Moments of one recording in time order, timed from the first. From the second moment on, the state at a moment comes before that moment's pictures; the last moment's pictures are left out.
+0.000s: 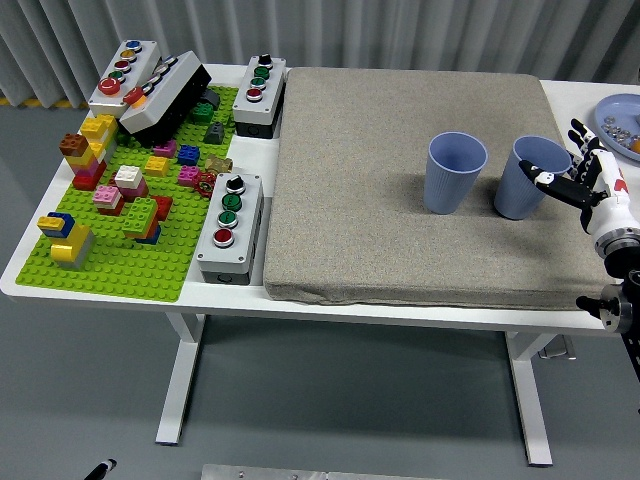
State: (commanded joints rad) left arm -0.11 0.11 -1.03 -0.18 1.00 -0.17 0.06; right arm 0.45 -0.20 1.20 1.07 -1.07 -0.28 0.05
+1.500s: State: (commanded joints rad) left arm -0.12 0.13 -1.04 -0.18 0.99 -0.16 0.07; right arm 0.79 -0.38 1.32 0.98 -0.96 -0.35 0.06
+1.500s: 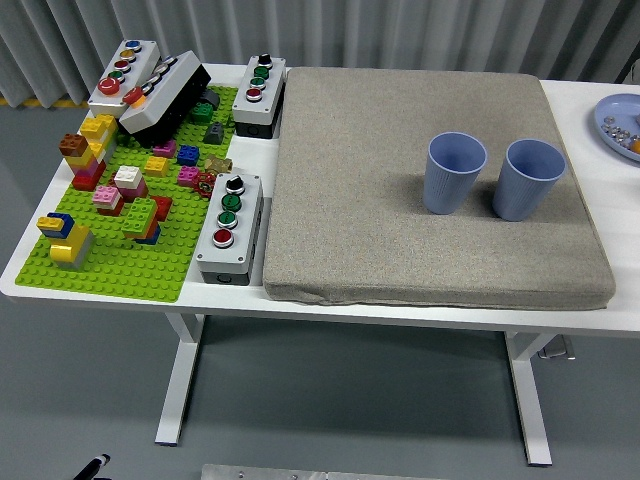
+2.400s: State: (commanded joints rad) left arm -0.12 0.12 -1.03 -0.18 0.99 -0.16 0.06; right arm 0.83 -0.33 1.44 0.85 -0.88 -0.48 0.10
